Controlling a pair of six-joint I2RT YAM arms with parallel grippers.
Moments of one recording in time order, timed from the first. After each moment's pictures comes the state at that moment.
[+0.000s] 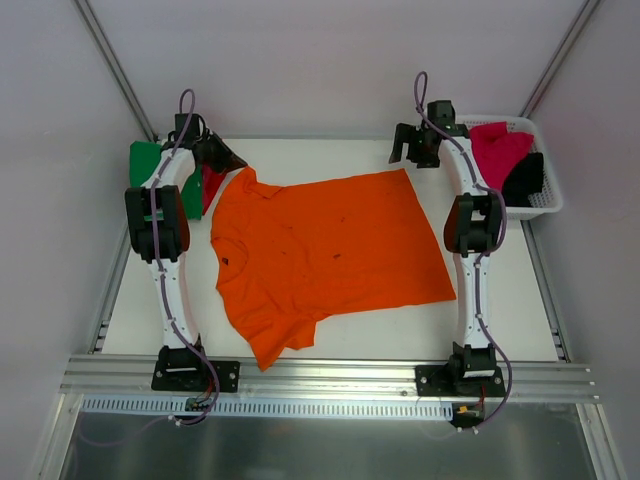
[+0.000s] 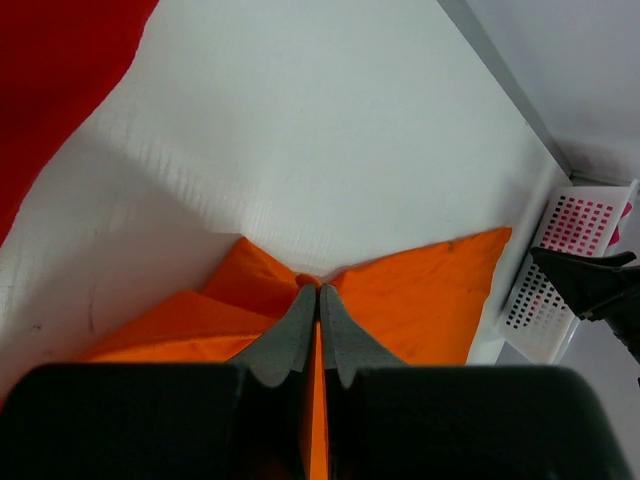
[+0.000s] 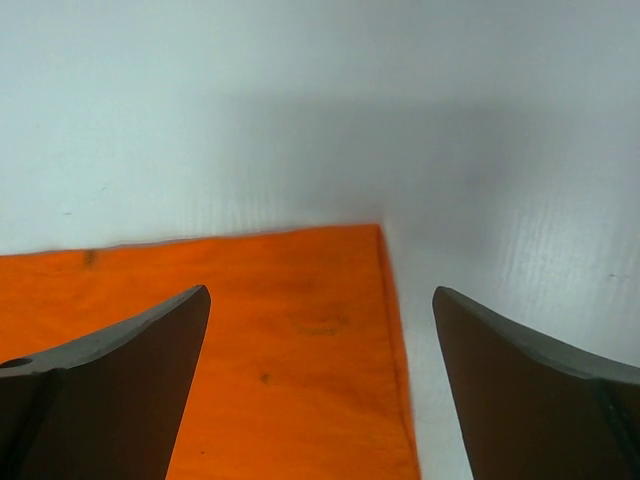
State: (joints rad) left arm 0.08 2.28 1.90 -0.42 0.52 -0.75; right arm 0.08 2.58 2.50 -0.82 -0.22 0.17
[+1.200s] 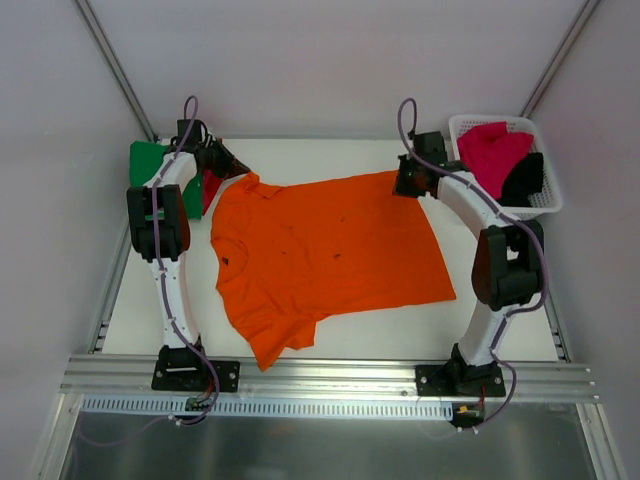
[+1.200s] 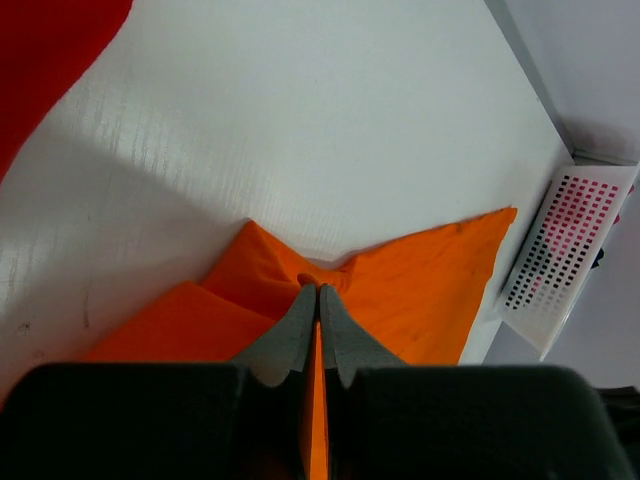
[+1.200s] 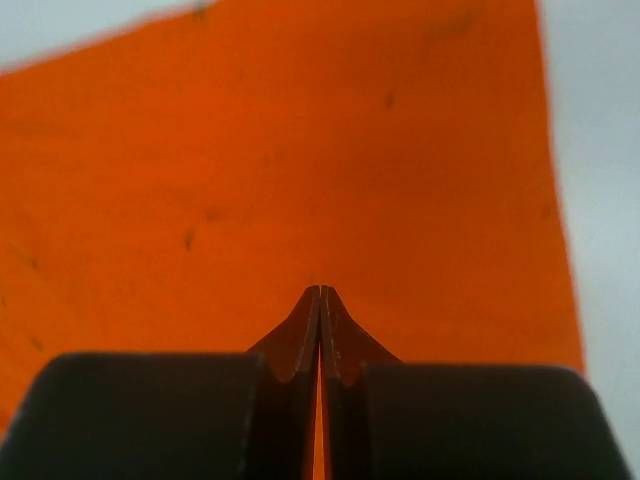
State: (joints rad) left arm 0.08 2.29 1.86 -0.40 0.57 -0.75; right arm 0.24 1.87 1.53 -0.50 -0.07 0.32
